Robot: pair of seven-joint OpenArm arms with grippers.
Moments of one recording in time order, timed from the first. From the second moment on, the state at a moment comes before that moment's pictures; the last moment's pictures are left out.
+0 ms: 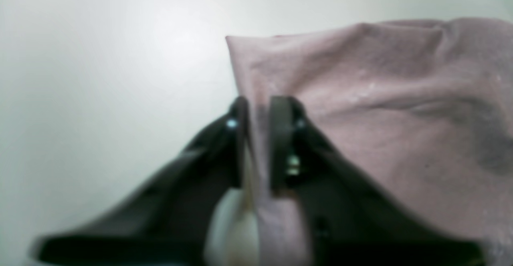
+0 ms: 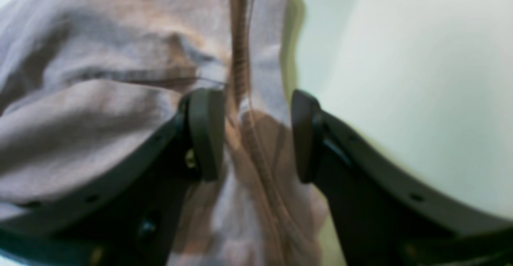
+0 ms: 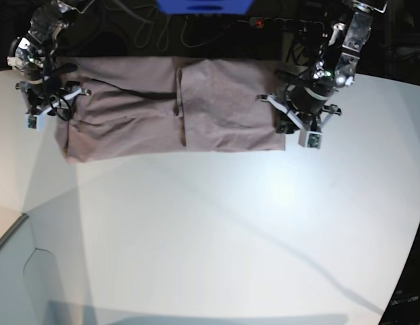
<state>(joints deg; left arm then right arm) 13.9 -17.3 13.3 86.3 -23.4 0.5 21.2 -9.5 -5.6 48.5 84.2 -8.4 39.0 -26.7</state>
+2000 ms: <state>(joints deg) 22.1 -11.5 3.4 90.2 -23.3 1.0 21.4 -9.6 -5.8 48.4 84.3 -8.4 39.0 -26.7</state>
